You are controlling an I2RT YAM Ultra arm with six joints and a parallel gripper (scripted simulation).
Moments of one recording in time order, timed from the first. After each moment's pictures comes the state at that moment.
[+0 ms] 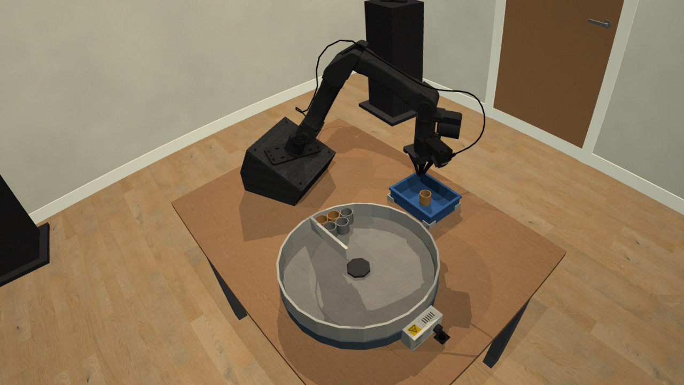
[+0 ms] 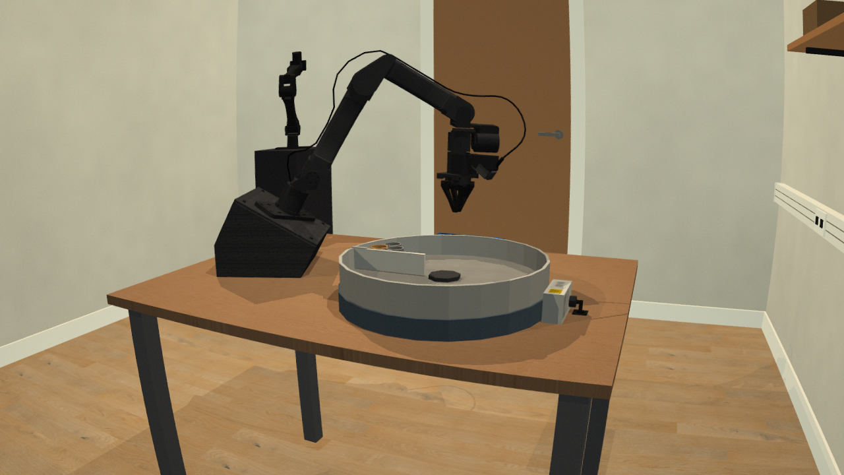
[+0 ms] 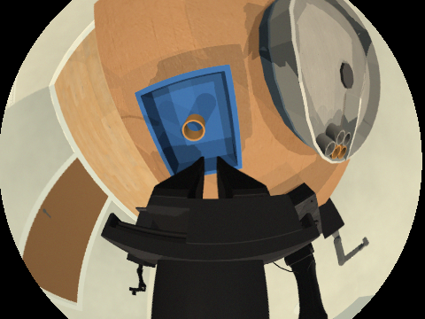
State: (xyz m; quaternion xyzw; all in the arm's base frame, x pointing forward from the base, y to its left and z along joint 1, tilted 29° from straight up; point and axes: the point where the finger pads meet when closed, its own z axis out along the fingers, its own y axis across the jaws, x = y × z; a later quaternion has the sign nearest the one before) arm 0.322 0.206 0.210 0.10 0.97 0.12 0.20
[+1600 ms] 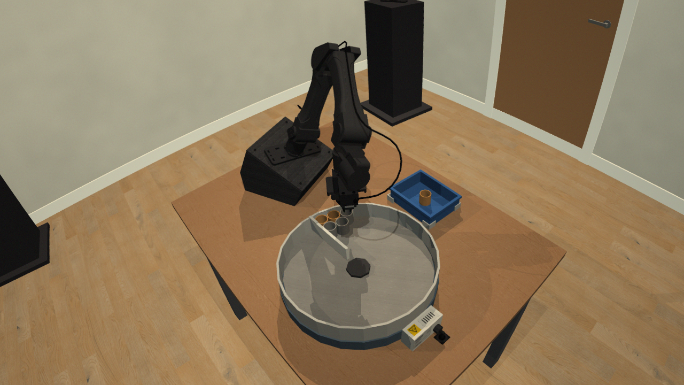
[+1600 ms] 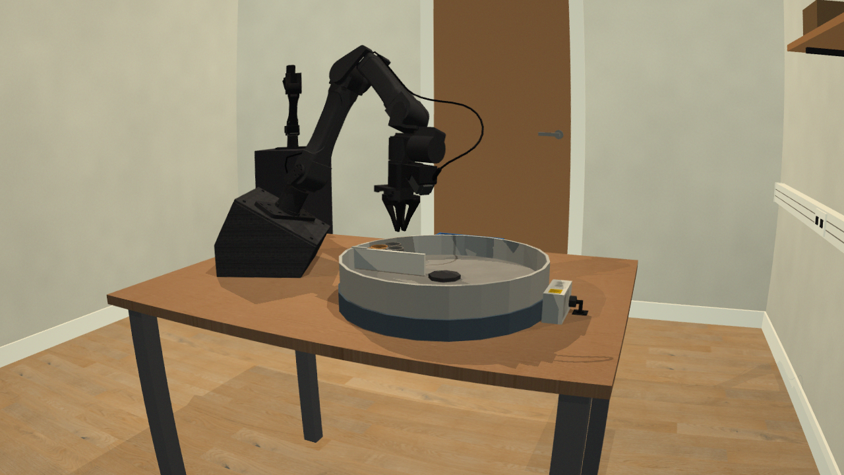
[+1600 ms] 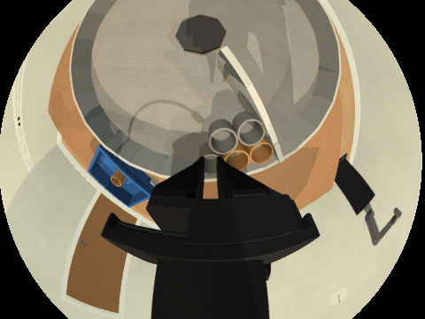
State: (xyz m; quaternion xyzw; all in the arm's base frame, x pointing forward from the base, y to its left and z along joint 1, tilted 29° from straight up) arm 0.313 -0.050 0.140 0.27 0.93 0.16 0.18
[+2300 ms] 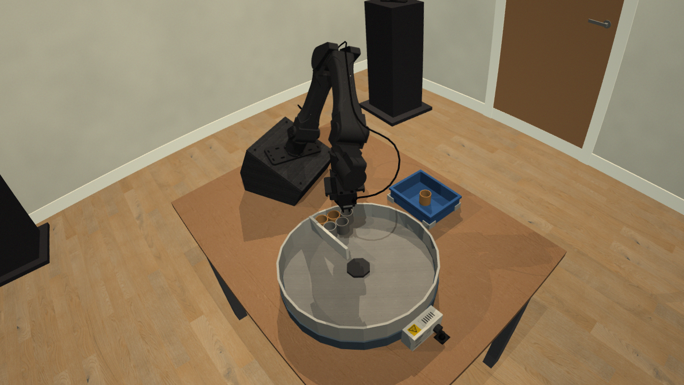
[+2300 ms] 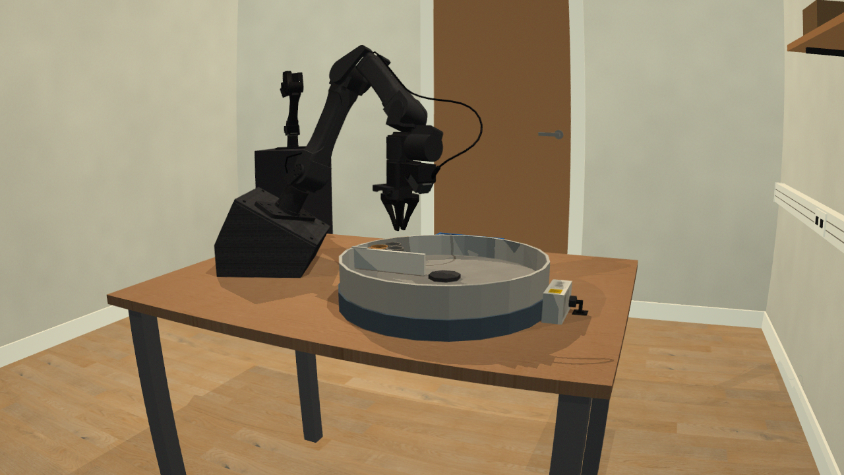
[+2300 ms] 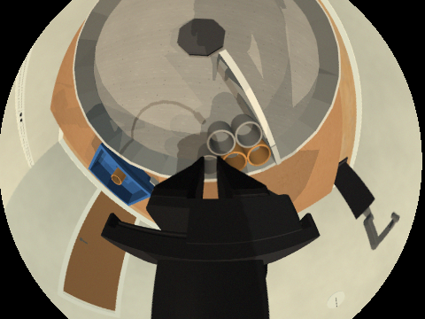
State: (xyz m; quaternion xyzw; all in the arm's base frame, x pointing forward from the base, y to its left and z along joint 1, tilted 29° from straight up) arm 0.313 -0.054 0.142 0.26 0.93 0.16 0.19
